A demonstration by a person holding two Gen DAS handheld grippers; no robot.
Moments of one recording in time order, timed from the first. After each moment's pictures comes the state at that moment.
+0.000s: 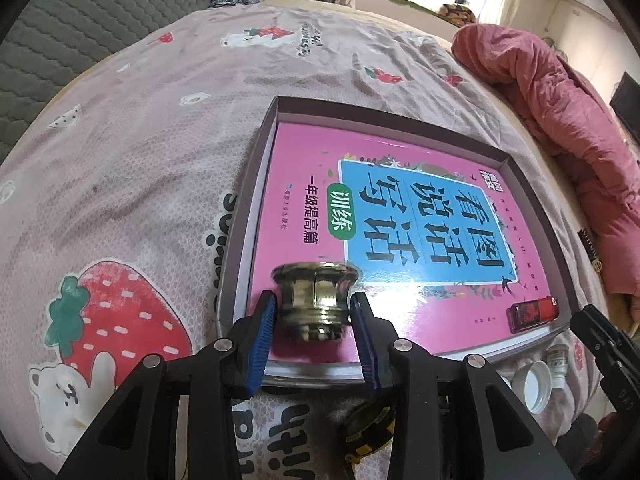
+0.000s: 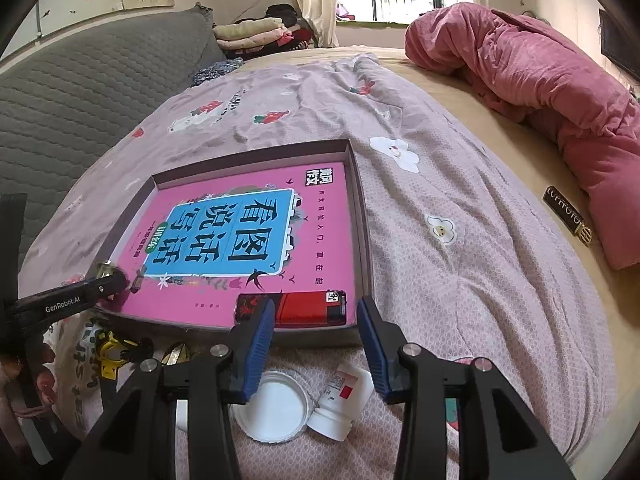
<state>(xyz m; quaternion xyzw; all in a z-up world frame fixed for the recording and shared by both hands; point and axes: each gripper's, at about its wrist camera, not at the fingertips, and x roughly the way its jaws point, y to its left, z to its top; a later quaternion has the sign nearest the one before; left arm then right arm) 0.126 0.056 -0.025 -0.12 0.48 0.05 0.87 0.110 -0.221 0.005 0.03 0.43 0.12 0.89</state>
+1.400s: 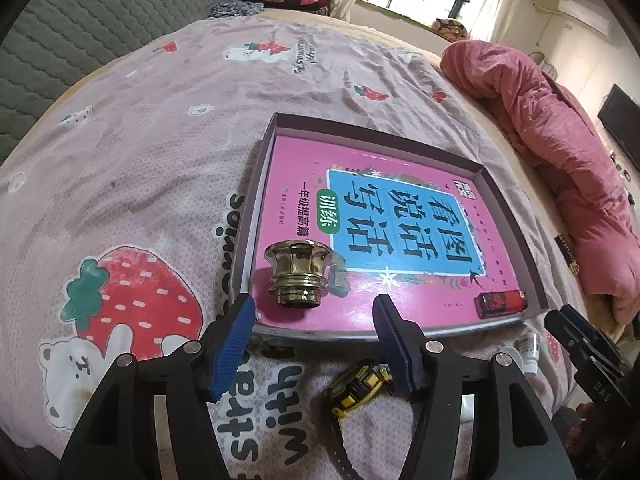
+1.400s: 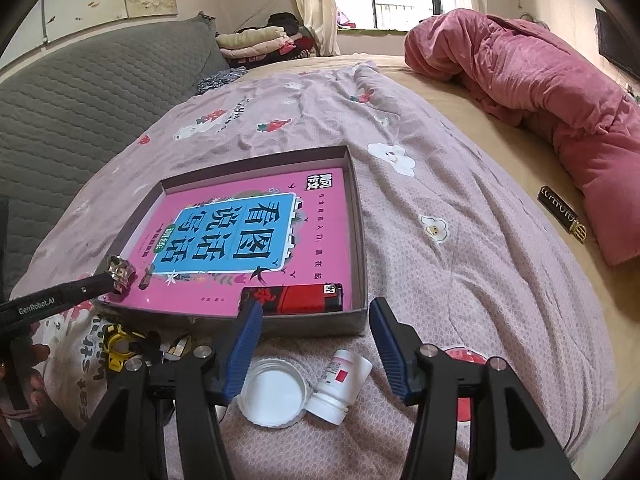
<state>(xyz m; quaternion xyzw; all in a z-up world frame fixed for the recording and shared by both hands) 0.095 0.058 0.002 -0.14 0.46 0.03 0.88 0.094 -0.228 0.010 0.03 0.41 0.13 0.90</state>
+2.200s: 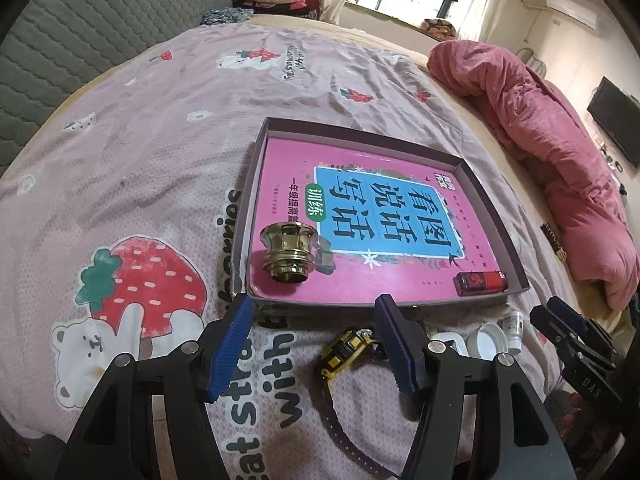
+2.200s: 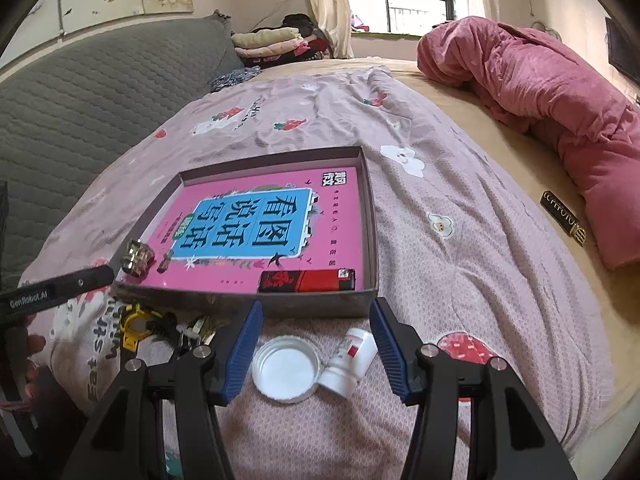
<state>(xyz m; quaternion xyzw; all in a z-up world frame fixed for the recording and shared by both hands) 0.067 0.052 0.017 -0.13 0.45 0.01 0.88 0.071 -0.225 0.017 0.02 0.41 0.15 0.90</state>
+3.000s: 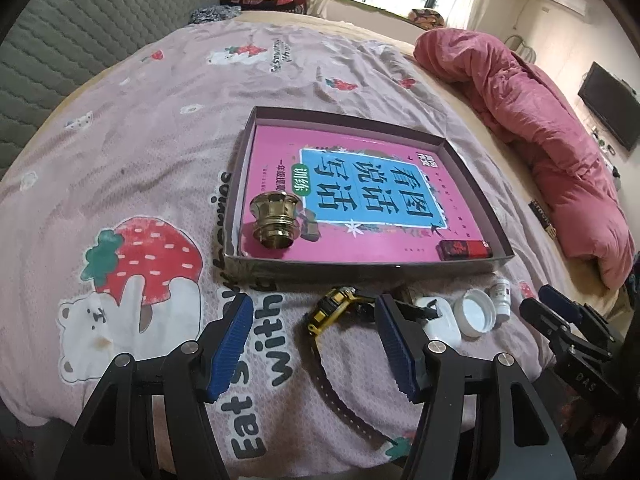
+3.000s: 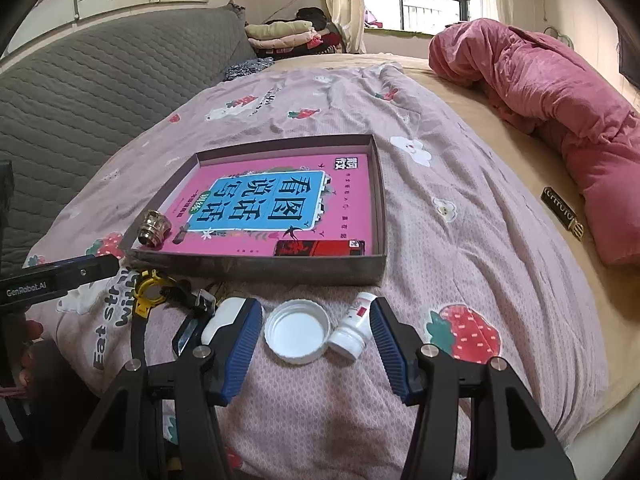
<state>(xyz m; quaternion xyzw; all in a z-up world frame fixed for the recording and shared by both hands) 0.040 0.040 0.023 -0.12 0.46 -0.01 0.88 0.048 -0.226 0.018 0.01 0.42 0.16 0.89</state>
